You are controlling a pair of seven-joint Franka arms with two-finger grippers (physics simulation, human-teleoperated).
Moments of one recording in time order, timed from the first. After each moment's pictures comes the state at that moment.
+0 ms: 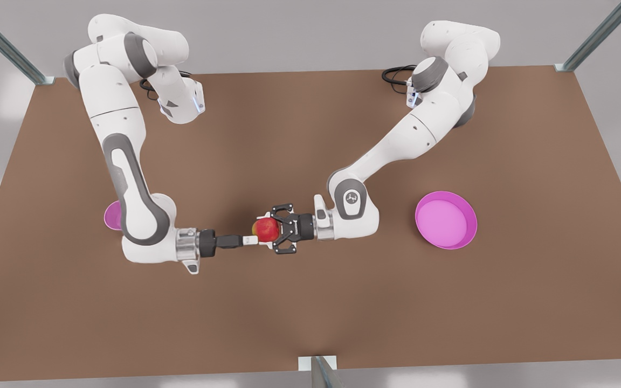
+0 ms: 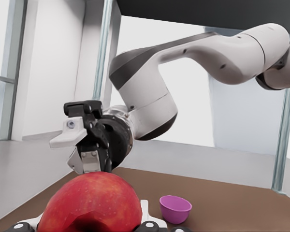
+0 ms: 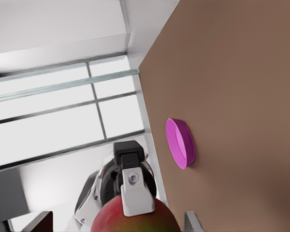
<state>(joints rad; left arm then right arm) -0.28 1.11 -0.72 -1.08 -1.42 2.49 2.11 0.07 0.67 0.19 -1.55 1.43 1.86 -0.38</state>
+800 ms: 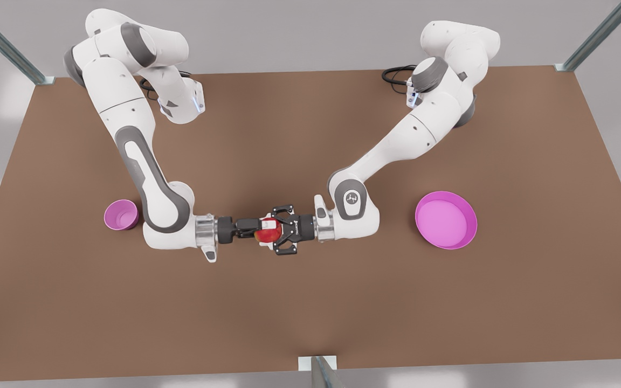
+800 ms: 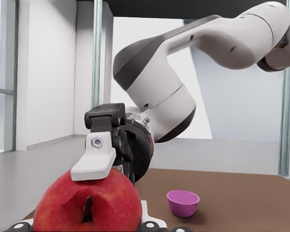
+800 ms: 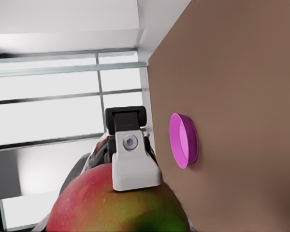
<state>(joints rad) -0.28 1.12 -0.72 -1.08 -1.42 2.49 2.20 0.04 0.62 0.32 -1.66 1.45 1.96 -0.55</state>
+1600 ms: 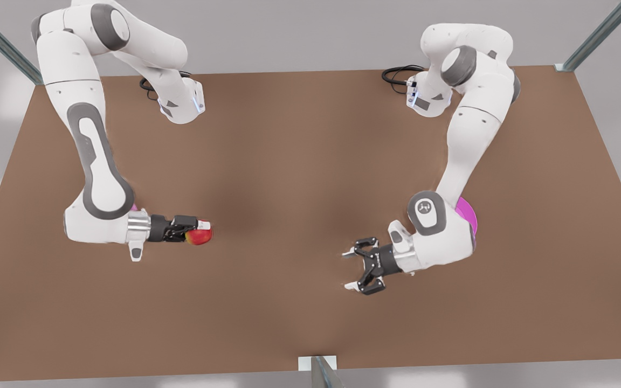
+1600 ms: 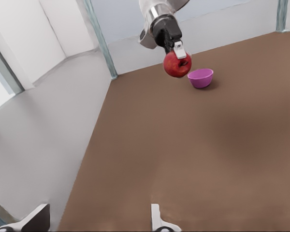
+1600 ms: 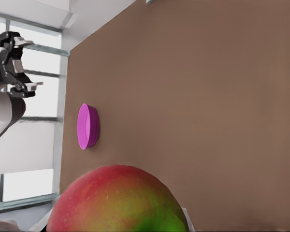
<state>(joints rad) -0.02 0.81 -0.47 -1.16 -0.61 2.25 1.84 -0.27 0.43 0.32 -1.81 0.89 1.93 -0.59</state>
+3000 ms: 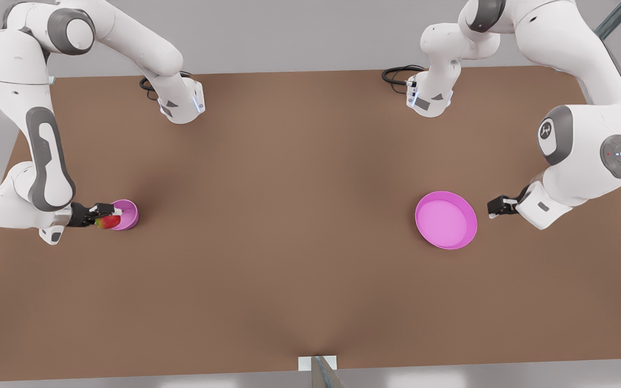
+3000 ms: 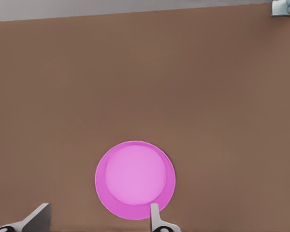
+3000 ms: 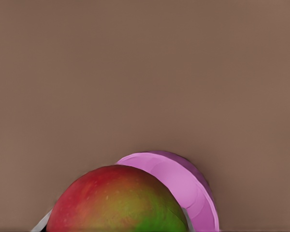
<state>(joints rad) -0.09 0.34 0.05 -1.31 -0.02 1.60 0.02 -0.67 0.47 0.31 -1.89 0.16 1.94 -0.71</state>
